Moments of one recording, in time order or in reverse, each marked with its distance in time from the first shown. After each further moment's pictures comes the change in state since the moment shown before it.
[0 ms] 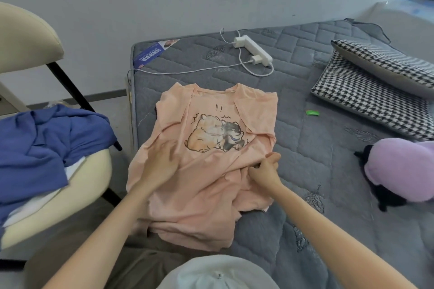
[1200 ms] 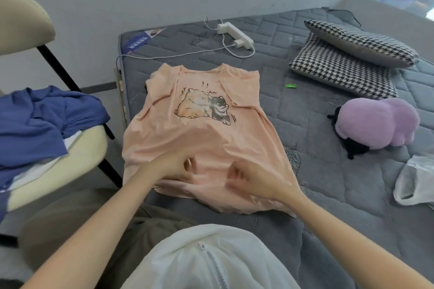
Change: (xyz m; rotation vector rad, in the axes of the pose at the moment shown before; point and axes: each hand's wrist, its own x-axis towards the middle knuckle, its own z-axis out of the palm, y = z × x) left_hand -0.105 0.045 0.013 0.167 -0.513 0.240; right_hand -0.125 0.057 -0.026 -0.423 -0.329 -0.629
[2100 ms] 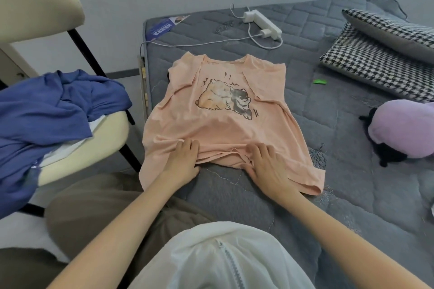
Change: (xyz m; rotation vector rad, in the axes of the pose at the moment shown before) left_hand 0.005 -0.033 0.045 0.317 0.374 -0.124; right_hand 0.036 0.025 0.040 -0.498 0.336 -0.008
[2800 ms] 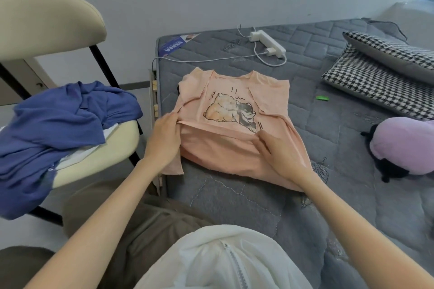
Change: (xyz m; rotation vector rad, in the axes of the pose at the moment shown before) left_hand -0.005 -0.027 -0.084 -0.365 0.515 -0.146; right_hand 0.025 -0.008 -0.104 0.256 -0.001 -0.066
